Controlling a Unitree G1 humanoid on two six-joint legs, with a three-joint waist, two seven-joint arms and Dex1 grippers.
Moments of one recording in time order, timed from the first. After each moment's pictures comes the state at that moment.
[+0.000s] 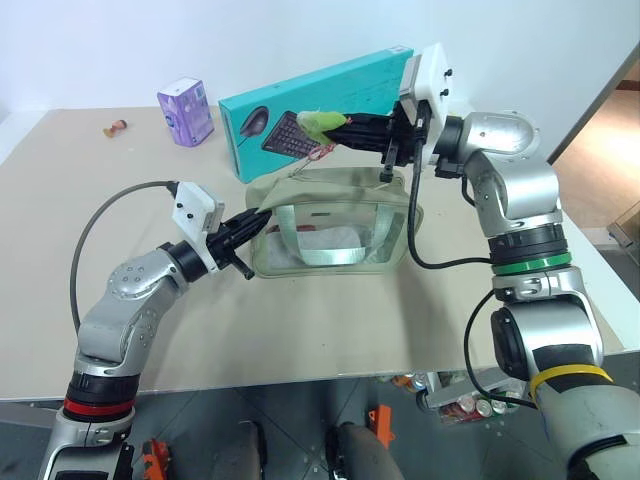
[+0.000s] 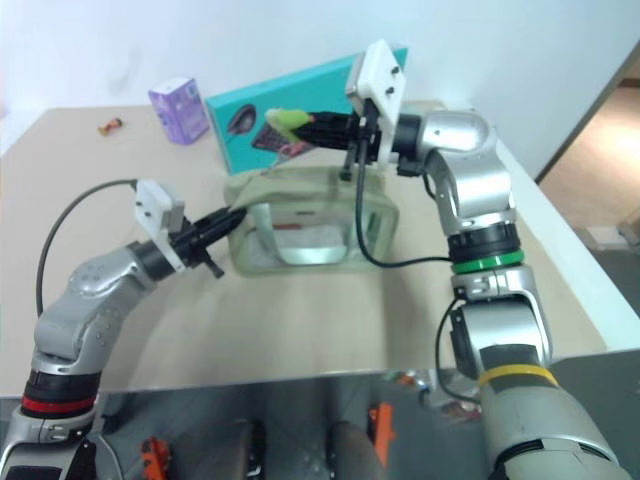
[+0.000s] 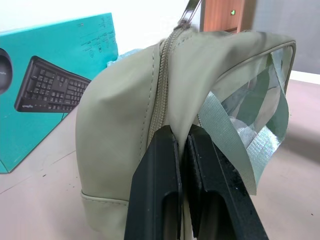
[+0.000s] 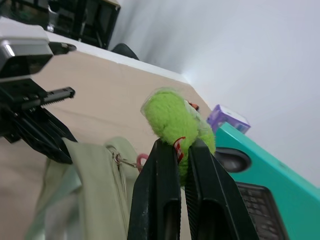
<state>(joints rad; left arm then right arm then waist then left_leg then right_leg) -0.40 0.46 0.06 -0.27 -0.48 0.45 -0.60 -1.15 -0.51 0.07 0.39 0.27 0.13 1.14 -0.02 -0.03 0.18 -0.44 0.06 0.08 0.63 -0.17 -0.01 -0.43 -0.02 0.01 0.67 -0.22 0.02</state>
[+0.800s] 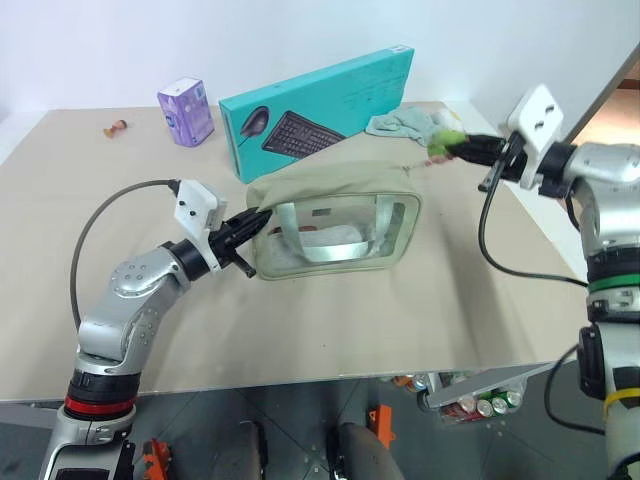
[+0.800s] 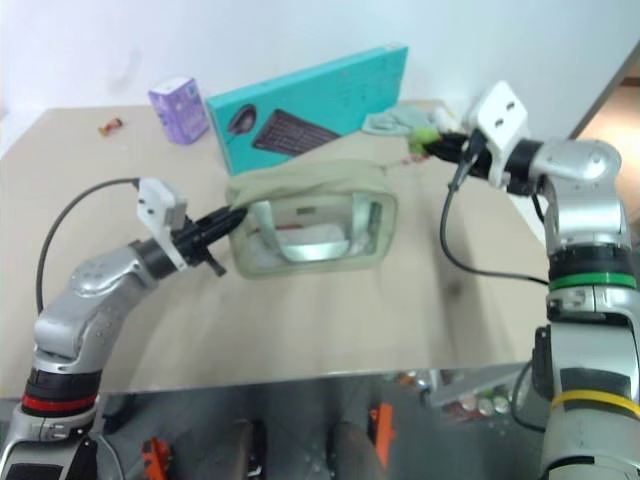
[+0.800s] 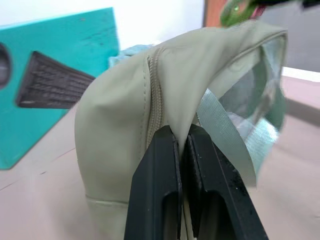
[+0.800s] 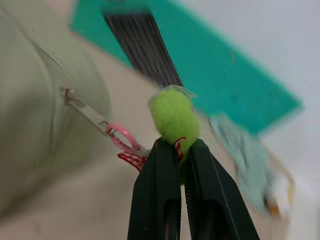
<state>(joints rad) -0.41 0.46 0.04 -0.29 -0.48 0.49 -0.58 -0.98 -0.85 0.04 0.71 0.05 -0.10 0.98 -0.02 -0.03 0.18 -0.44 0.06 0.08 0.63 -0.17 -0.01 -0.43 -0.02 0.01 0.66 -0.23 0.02</state>
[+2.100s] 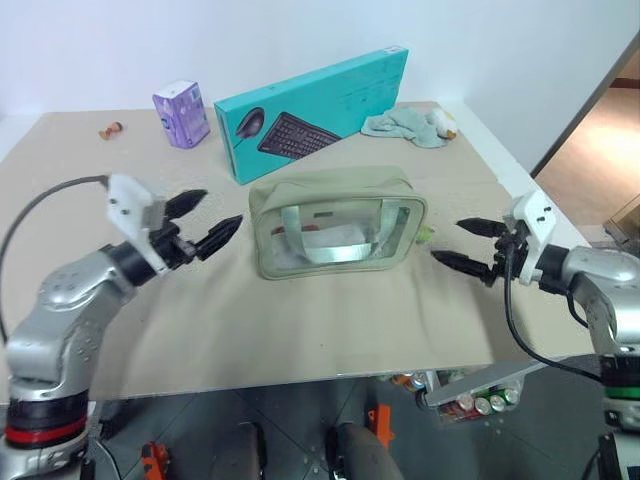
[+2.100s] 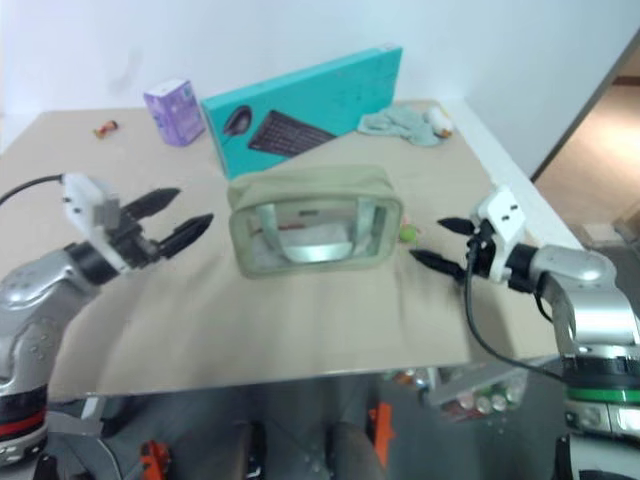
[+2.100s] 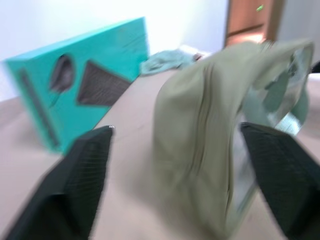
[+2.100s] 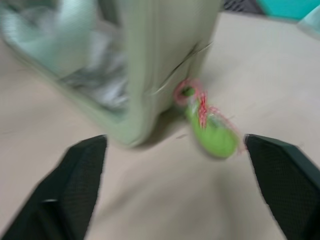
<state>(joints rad) -0.16 0.61 0.30 -0.43 -0.57 0.51 -0.62 -0.36 -0.83 -0.20 0.02 0.43 0.48 1.02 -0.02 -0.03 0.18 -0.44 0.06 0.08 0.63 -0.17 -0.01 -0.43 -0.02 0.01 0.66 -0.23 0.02</state>
